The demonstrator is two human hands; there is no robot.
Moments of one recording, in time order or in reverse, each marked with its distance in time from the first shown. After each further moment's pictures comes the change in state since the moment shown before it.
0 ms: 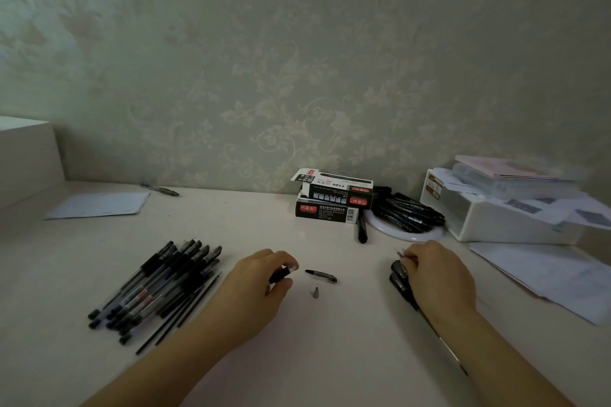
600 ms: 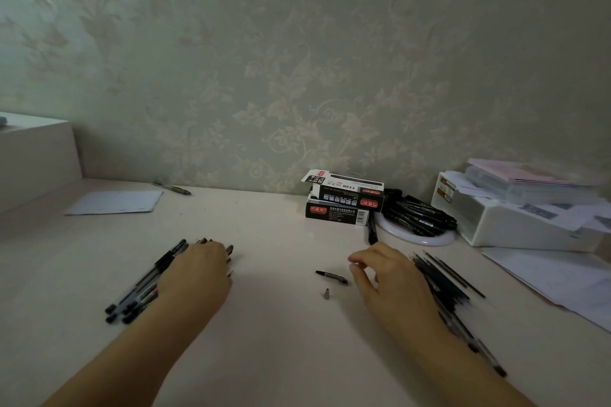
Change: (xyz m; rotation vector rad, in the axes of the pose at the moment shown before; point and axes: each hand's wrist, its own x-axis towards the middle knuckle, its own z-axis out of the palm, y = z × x) left_hand 0.002 -0.043 -0.044 0.569 -0.082 -0.483; right_hand -0.030 -0.059 0.007 0.350 0.037 -0.417
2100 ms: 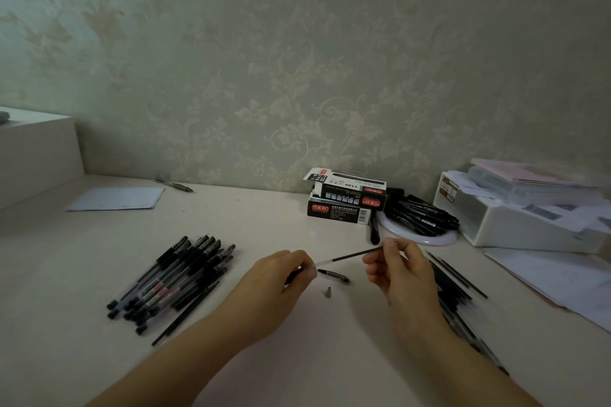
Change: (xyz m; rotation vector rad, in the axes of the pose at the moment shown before) left_hand -0.022 0.054 0.021 -0.650 0.025 0.527; right_hand 0.004 -0.005 0.004 1.061 0.192 0.616
